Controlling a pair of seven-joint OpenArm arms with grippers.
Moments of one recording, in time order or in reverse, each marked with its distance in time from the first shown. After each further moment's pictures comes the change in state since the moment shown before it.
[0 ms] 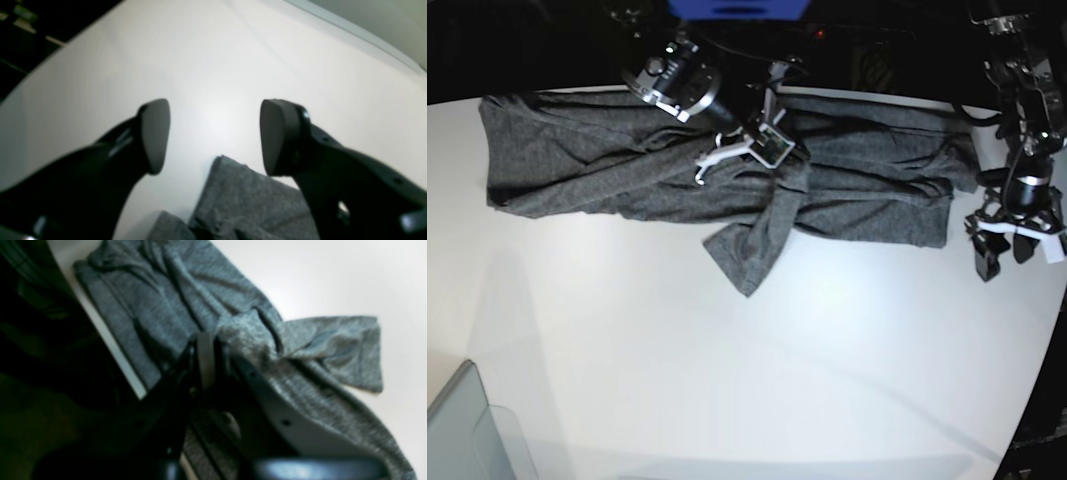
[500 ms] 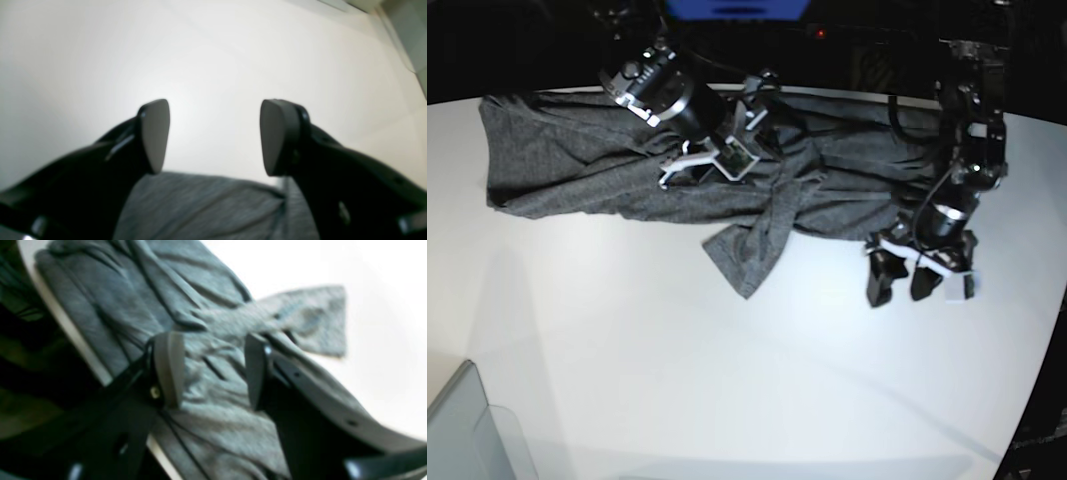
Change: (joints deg) left arm -8.2 2.1 21.1 -2.6 0.2 0.2 -0.9; right arm -1.2 0.0 7.2 1.9 -0.2 0.0 0.2
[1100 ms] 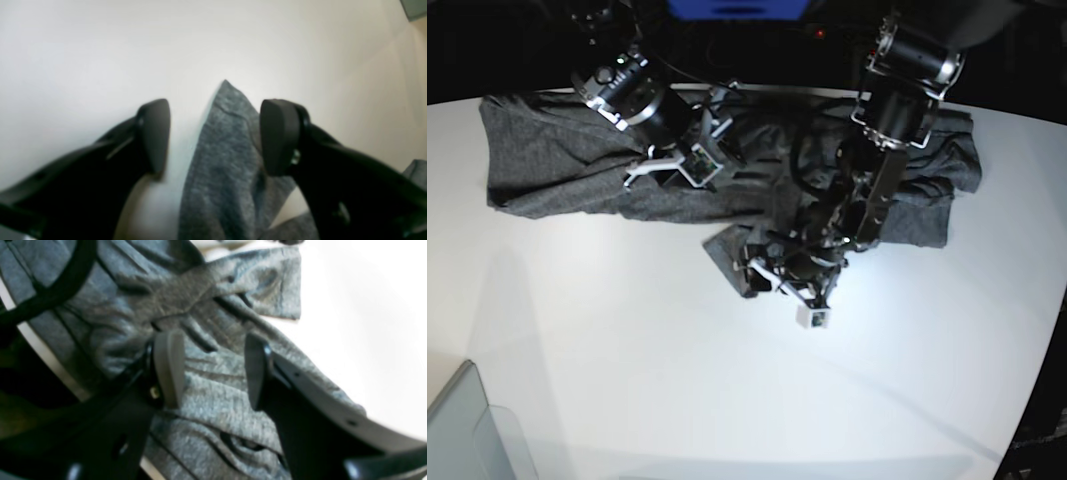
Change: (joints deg) left arm -21.8 11.1 21.6 -37.7 0.3 0.3 -0.6; right arm -0.1 2.4 4.9 0.2 0.0 0.1 -0.2
